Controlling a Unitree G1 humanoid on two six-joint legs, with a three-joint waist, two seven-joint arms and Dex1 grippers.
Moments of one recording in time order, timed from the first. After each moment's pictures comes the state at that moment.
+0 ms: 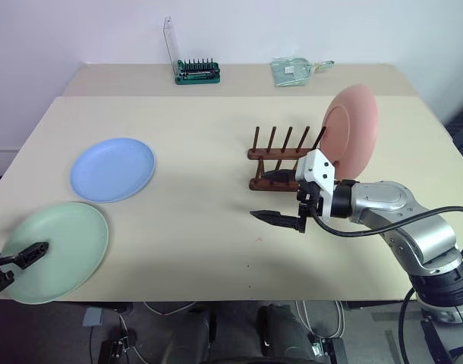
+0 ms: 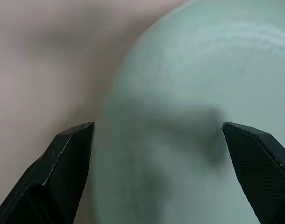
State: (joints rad) left arm 0.17 0.81 0.81 0.05 -0.55 0.95 -0.59; right arm -0.42 -0.72 0.13 -0.41 0.53 0.63 0.86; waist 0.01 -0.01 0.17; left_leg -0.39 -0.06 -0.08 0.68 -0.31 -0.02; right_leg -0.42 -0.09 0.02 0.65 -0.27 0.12
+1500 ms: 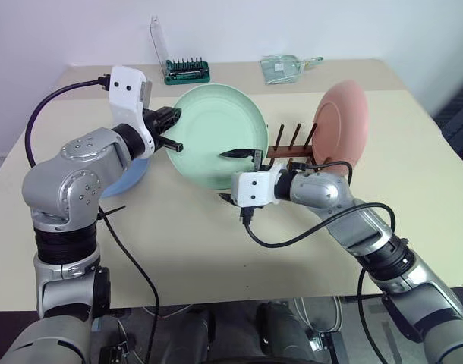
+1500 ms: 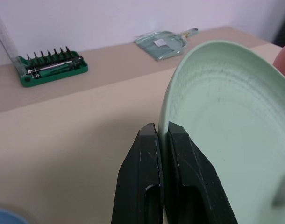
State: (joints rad) left arm -0.74 0.50 0.18 -0.32 -0.59 1.08 -0.23; right arm -0.68 -0.56 0.50 -0.20 -0.26 0.13 0.72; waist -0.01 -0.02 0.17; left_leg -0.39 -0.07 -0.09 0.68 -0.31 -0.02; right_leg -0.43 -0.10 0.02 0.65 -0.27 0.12
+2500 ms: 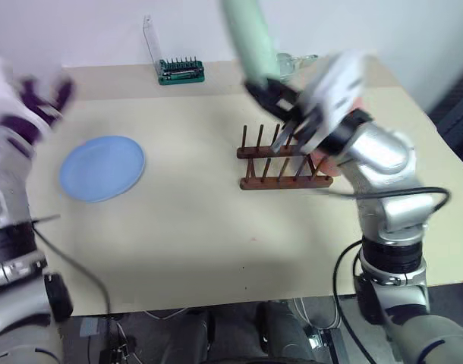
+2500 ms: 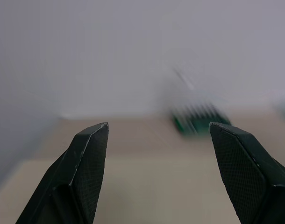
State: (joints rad) left arm -0.51 0.71 0.32 0.09 -0.43 0.51 -0.49; right arm -0.76 -0.29 -0.16 -0.52 0.44 0.70 0.56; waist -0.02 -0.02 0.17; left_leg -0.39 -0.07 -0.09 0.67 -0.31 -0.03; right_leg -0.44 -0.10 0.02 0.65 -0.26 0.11
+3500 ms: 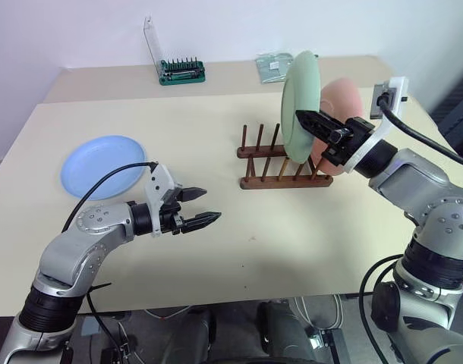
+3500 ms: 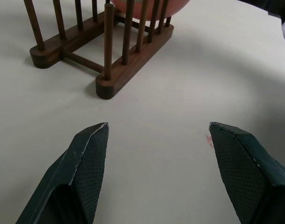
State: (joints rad) left arm -0.24 0.66 -0.02 -0.44 -0.58 0.68 -0.79; right arm -0.61 -0.43 -0.40 -0.37 1.08 1.10 0.19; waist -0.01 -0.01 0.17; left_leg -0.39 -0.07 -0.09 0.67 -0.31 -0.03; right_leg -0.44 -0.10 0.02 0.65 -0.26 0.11
